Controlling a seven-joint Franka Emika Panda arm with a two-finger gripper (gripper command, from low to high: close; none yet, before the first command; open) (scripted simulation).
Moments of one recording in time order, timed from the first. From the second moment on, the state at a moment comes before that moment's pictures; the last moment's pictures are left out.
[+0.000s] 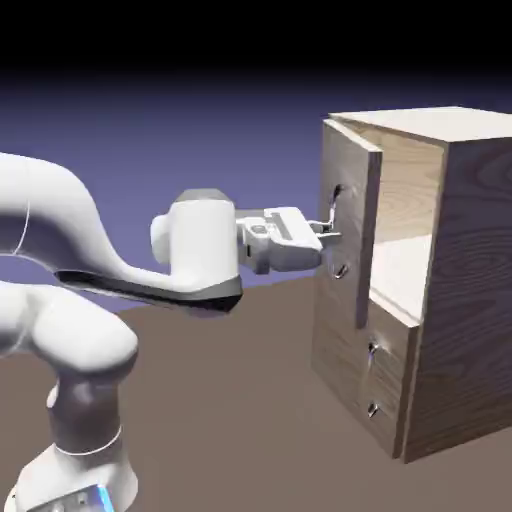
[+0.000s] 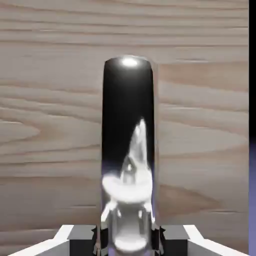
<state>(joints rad) 0.39 -1.03 -0.51 -2.89 -2.47 2.48 2.90</state>
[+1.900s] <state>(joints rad) -0.35 -0.50 1.34 -2.24 -0.74 1.08 2.90</state>
